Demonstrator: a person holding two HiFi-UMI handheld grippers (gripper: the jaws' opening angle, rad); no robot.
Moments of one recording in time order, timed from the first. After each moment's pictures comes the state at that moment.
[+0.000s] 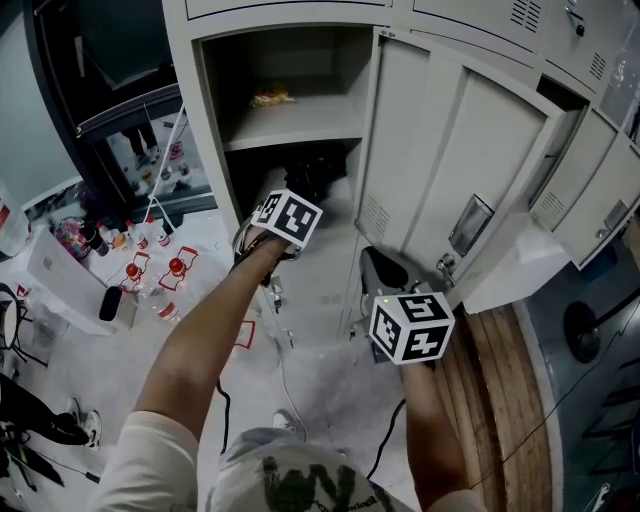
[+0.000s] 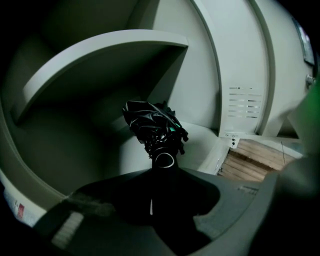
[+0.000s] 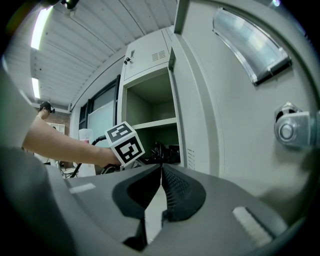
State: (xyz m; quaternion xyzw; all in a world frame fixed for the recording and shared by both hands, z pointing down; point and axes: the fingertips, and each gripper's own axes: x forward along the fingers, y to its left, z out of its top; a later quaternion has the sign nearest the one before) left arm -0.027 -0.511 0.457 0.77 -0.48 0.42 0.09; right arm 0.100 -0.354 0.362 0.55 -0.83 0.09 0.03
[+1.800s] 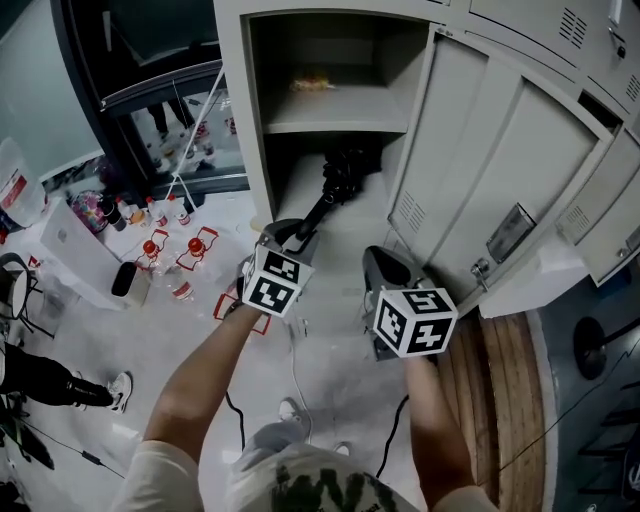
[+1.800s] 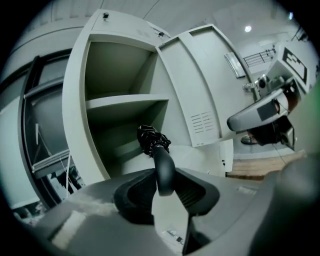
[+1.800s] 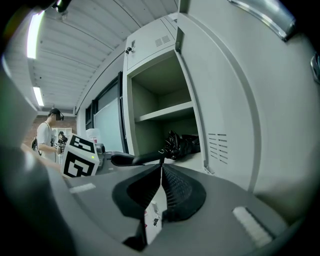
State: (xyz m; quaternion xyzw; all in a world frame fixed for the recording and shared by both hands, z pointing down) left arm -0.053 -0.435 0.435 0.86 -0.46 0.22 -0.05; right arm 0.051 -0.365 0.389 0.50 -0.85 0.13 0.04
